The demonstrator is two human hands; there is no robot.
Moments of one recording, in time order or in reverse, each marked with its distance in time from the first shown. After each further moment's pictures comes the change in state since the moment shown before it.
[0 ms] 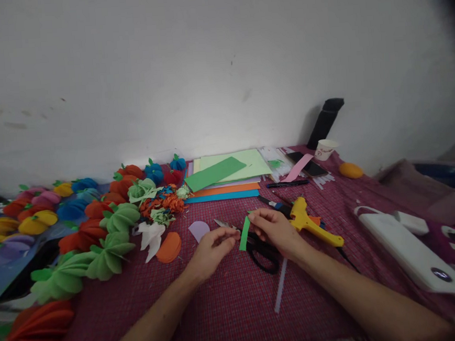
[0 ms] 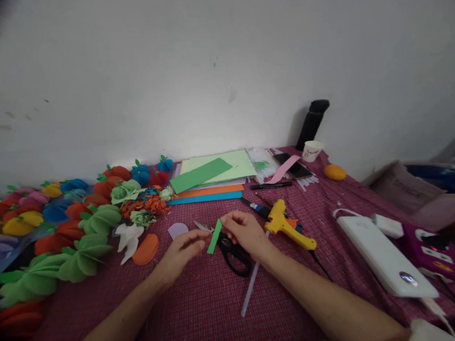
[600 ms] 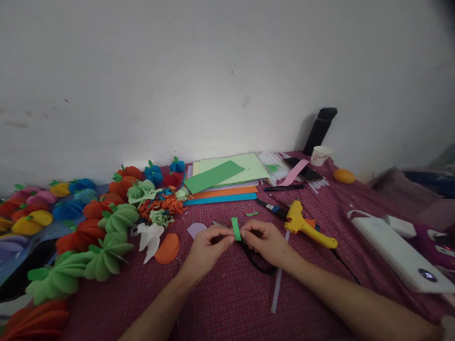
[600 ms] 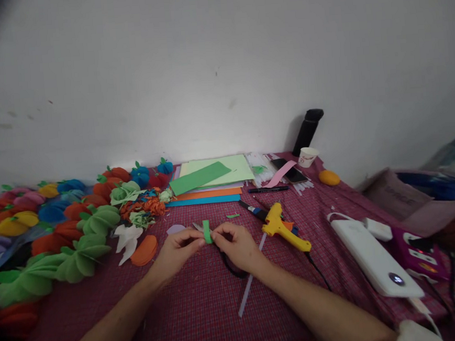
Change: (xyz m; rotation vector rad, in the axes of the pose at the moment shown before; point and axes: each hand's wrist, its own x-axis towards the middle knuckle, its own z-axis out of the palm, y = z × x) left_hand 0.002 -0.006 -0.003 -0.016 0.100 0.131; right_hand -0.012 0.007 0.010 -0.360 -0.054 -0.270
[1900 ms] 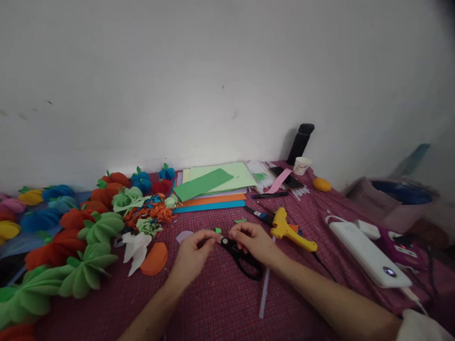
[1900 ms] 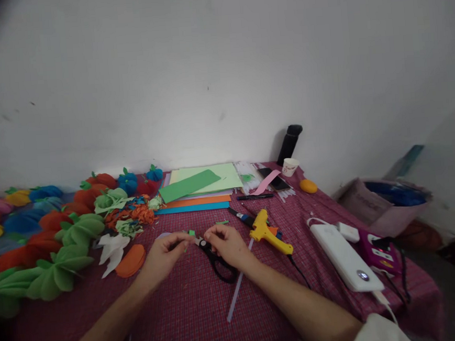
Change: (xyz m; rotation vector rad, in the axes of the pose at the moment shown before) left_hand 0.005 -0.002 -0.006 0.088 0.111 -0.018; right_hand 0.005 0.000 -0.002 0.138 -0.014 0.168
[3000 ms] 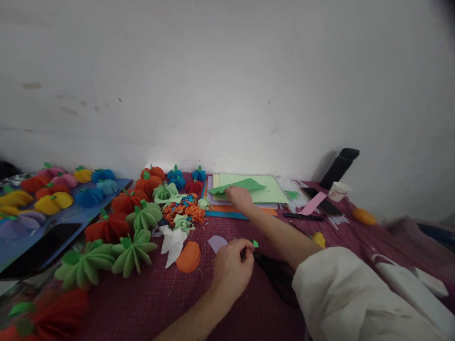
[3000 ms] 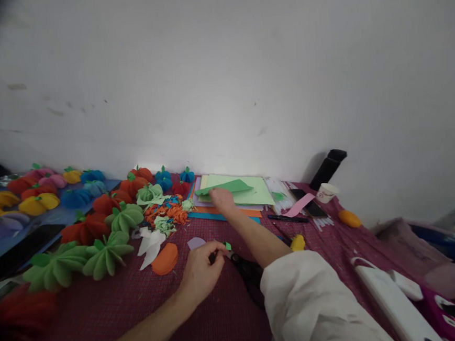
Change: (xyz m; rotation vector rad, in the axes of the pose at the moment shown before) left_hand -0.012 0.011 0.001 0.336 0.206 0.085; right_hand 0.203 -0.030 0.060 -1.356 0.043 -0.305
